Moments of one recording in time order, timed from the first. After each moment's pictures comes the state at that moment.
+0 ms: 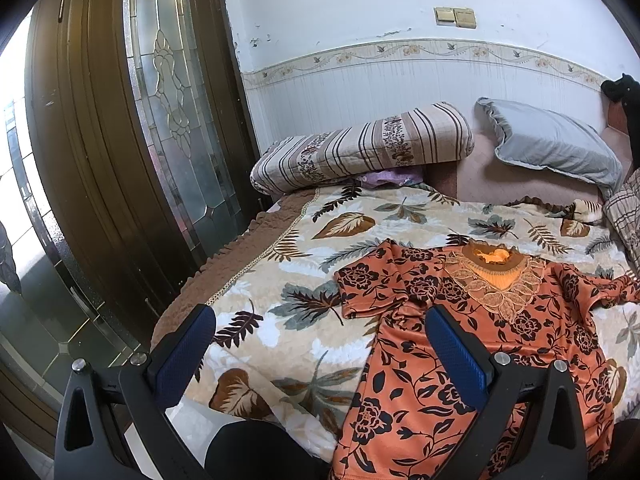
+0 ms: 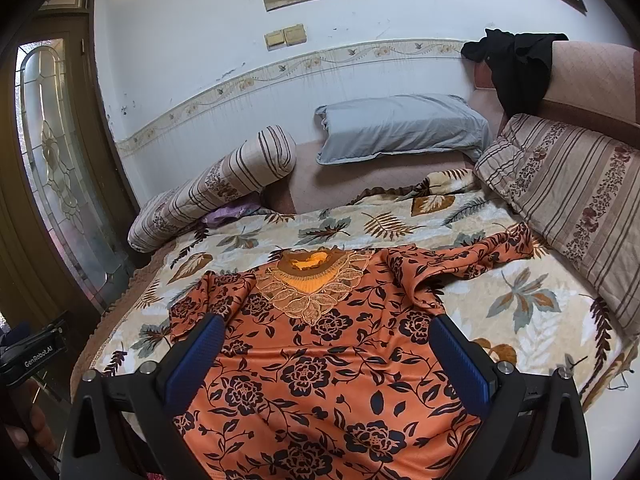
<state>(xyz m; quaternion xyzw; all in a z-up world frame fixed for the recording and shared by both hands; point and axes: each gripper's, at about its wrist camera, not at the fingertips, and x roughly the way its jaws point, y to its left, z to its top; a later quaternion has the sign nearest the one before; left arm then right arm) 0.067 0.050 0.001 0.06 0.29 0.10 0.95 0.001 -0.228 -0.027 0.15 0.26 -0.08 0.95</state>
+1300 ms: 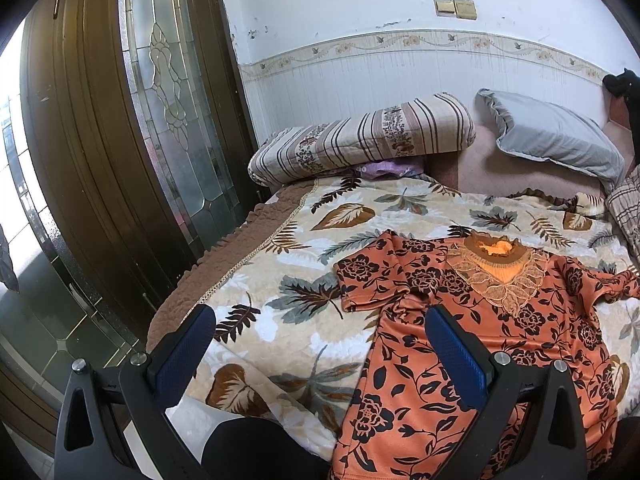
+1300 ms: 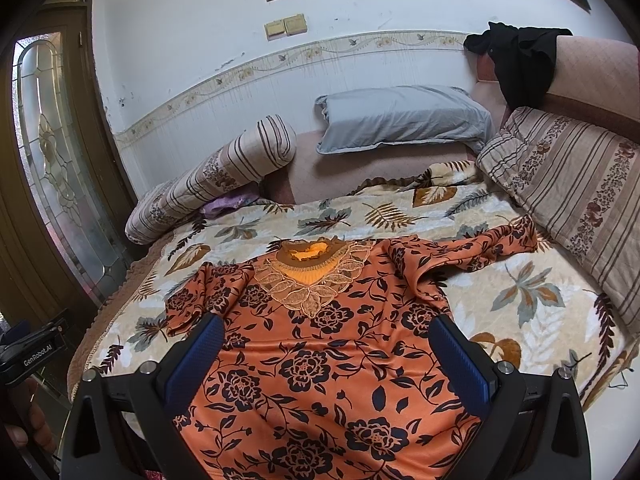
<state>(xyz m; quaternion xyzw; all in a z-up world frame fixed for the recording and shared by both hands) 0.075 0.052 -0.012 0.06 0.30 0.10 0.95 0.010 -0.225 -0.036 0.14 0.28 -0.08 0.95</state>
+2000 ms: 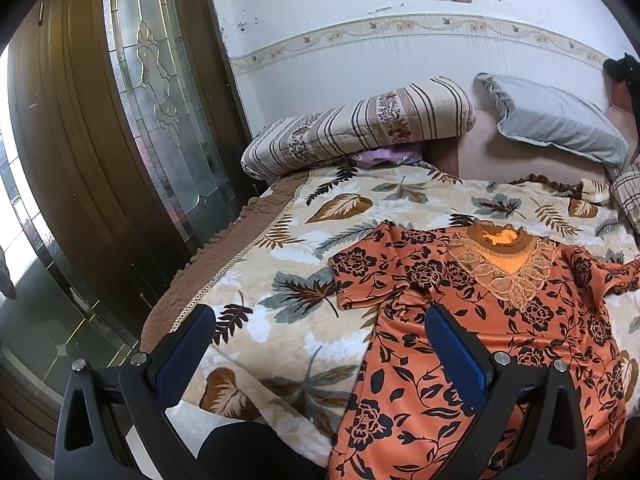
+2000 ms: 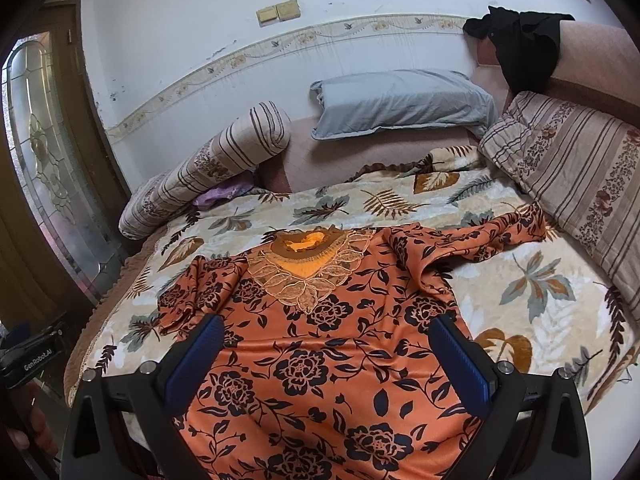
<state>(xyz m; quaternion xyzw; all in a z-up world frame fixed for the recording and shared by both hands) 0.102 0.040 -0.027 0.08 0.32 0.10 0.94 0.043 -0.236 -0.054 0.16 0.30 -0.08 0.94</state>
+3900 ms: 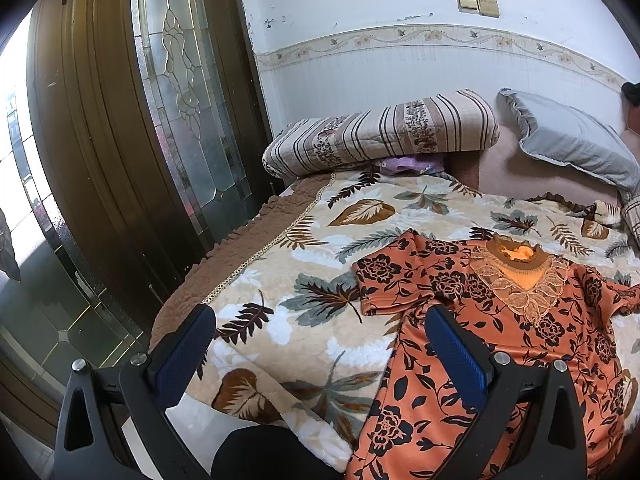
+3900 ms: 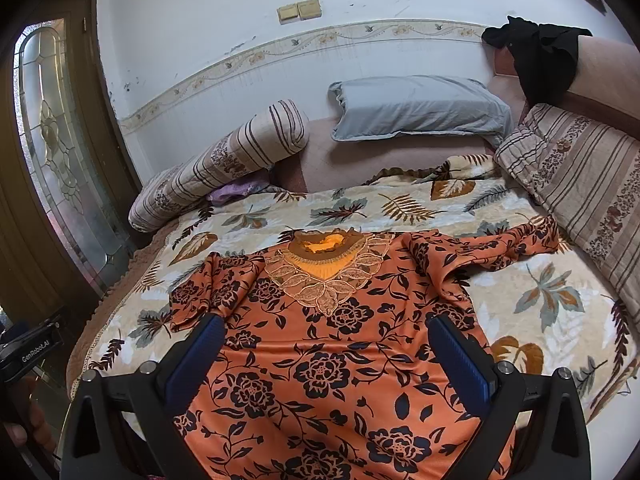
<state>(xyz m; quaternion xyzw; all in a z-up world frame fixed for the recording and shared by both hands) 0.099 0.076 -0.018 0.05 0.31 0.13 0.94 0.050 -0.207 -0.043 0.14 0.30 -0.06 0.94</state>
